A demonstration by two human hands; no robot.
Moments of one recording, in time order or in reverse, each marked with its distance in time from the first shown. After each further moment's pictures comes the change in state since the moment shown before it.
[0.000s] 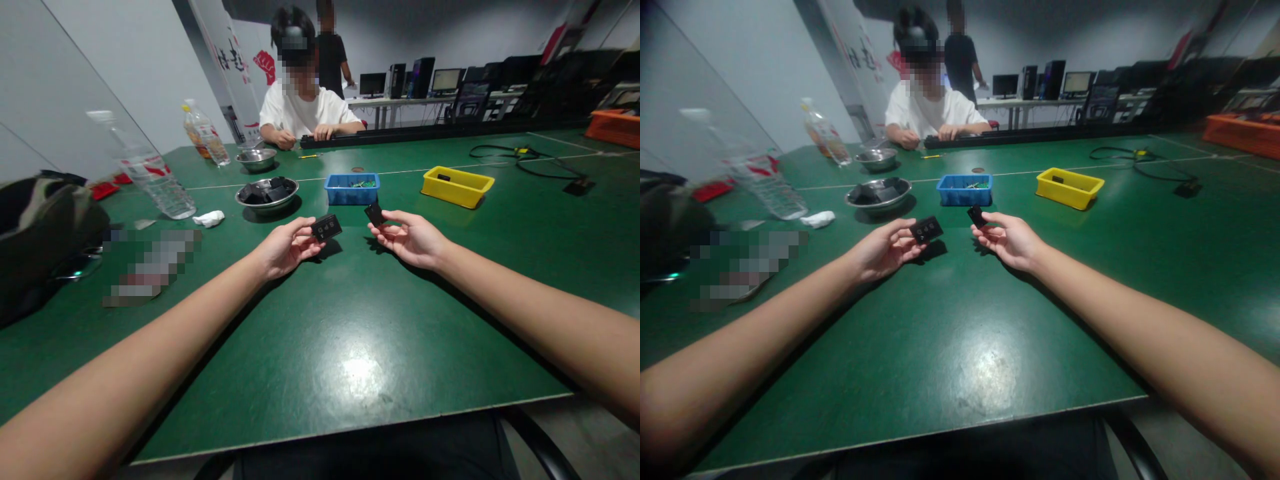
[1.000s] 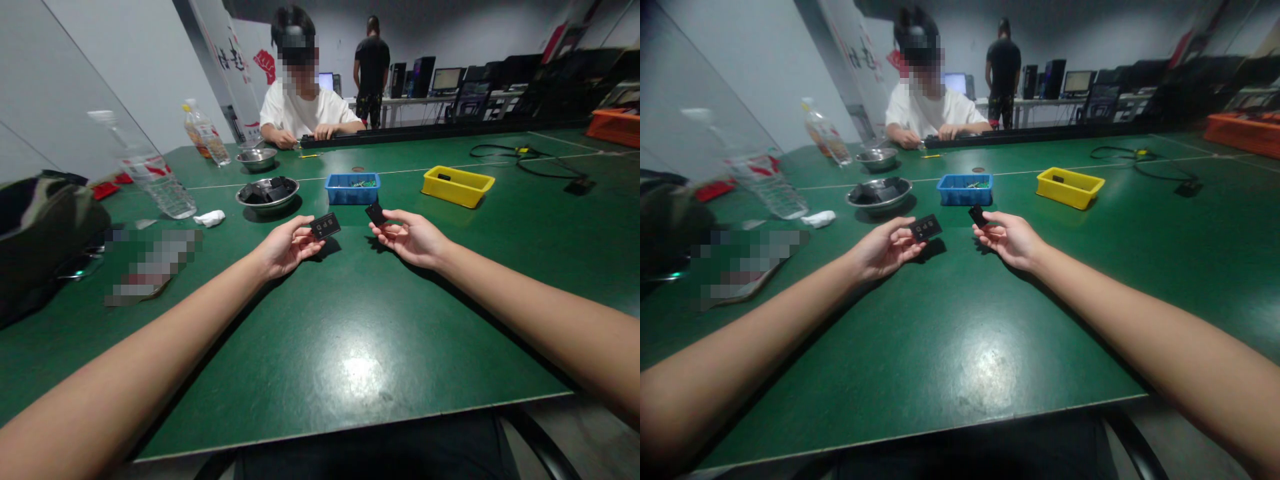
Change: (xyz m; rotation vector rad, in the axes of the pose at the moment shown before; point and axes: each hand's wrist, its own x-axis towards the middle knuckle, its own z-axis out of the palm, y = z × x) left_hand -0.009 0.015 0.012 -0.275 0.153 -0.253; right_hand -0.003 -0.002 0.002 0.026 0.034 0.012
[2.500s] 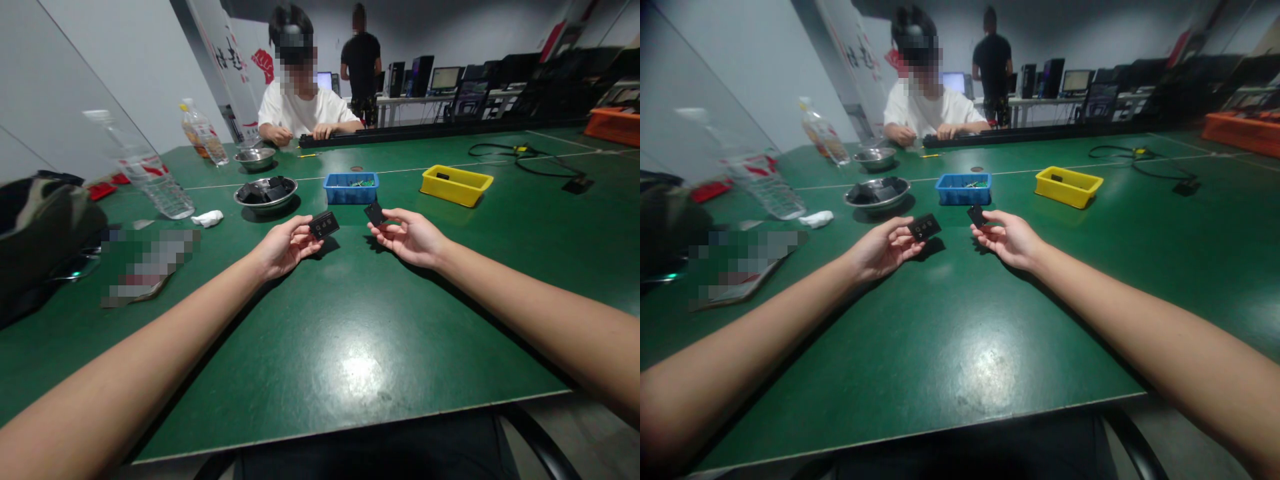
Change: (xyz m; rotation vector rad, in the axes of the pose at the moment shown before) left_hand -0.004 0.000 0.004 -0.031 0.023 0.025; right_hand 0.000 0.000 -0.001 0.014 -0.002 0.027
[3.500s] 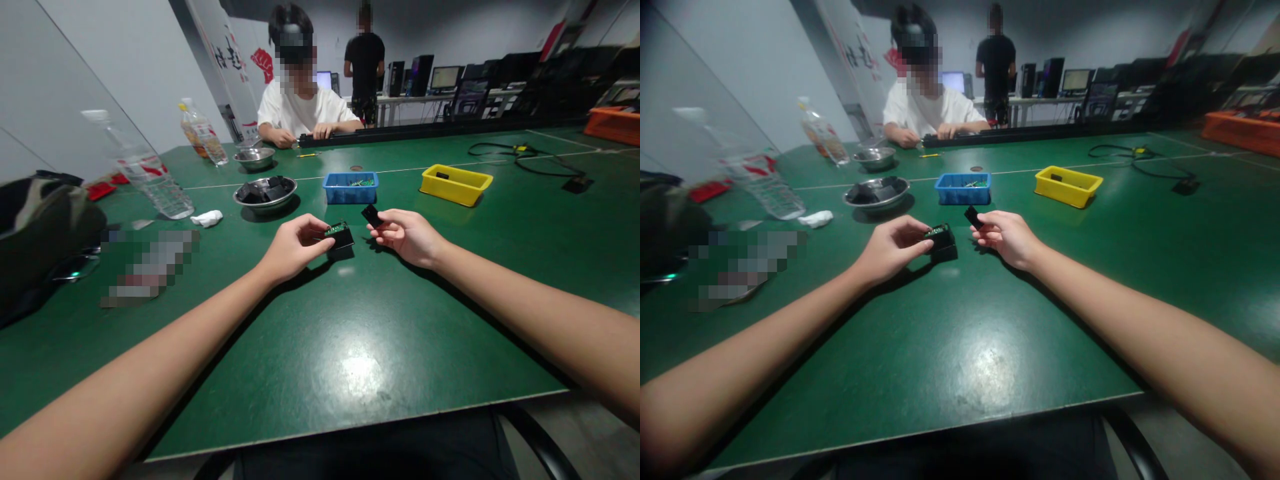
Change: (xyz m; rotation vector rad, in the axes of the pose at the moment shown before) left_hand -0.002 -0.020 -0.007 0.520 -0.232 0.658; right_hand 0.004 0.006 -0.005 -0.142 -0.080 -0.186
